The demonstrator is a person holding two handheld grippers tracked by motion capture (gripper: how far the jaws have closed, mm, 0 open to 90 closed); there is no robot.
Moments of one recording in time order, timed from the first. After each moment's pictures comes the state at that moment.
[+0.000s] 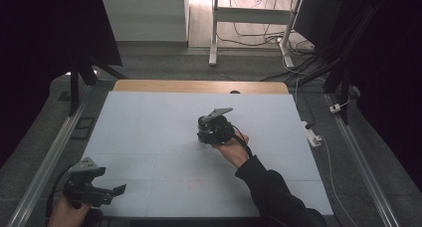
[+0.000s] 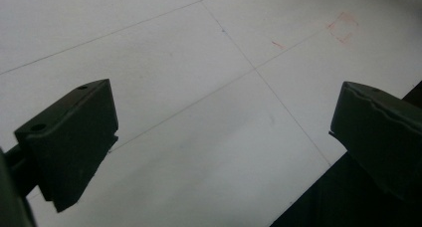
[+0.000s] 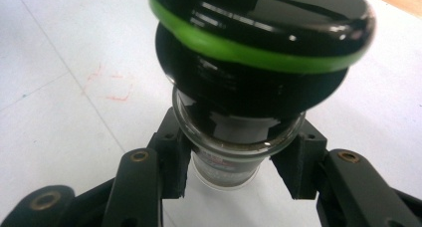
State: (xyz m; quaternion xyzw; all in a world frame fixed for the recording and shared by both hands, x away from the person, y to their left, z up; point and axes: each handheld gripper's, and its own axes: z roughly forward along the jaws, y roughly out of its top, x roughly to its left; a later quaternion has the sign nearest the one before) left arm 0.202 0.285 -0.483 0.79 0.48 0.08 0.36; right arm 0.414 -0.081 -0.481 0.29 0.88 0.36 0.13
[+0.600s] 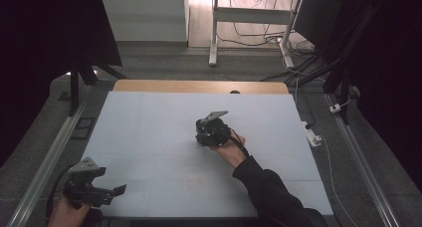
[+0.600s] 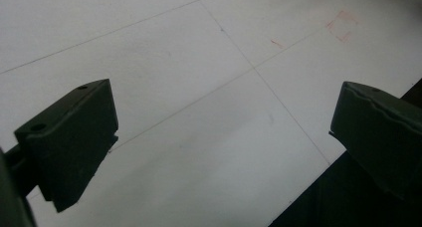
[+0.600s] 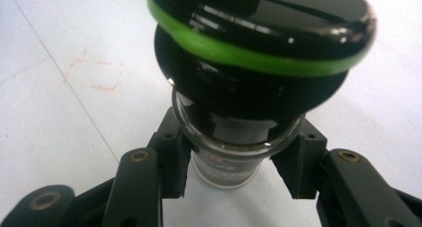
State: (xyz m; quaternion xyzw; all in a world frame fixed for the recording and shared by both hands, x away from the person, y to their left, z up) left arm 0.202 0.284 -0.483 0.79 0.48 0.08 0.36; right arm 0.417 -0.075 -0.499 0.28 0.88 0.35 0.13
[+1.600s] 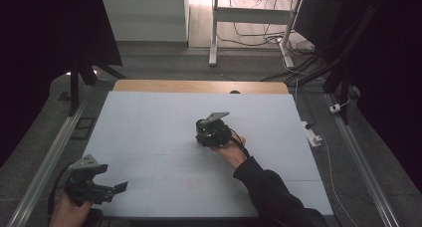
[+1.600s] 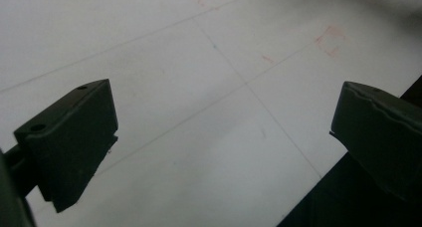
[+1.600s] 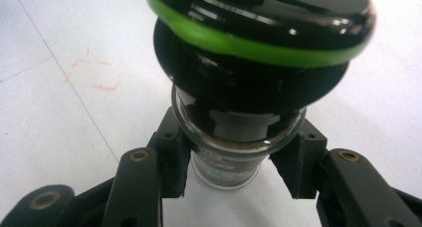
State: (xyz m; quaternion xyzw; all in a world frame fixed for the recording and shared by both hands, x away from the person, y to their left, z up) left arm 0.207 0.281 -0.478 0.79 0.47 0.08 0.39; right arm 0.417 -0.078 -0.502 0.28 0.88 0.36 0.13
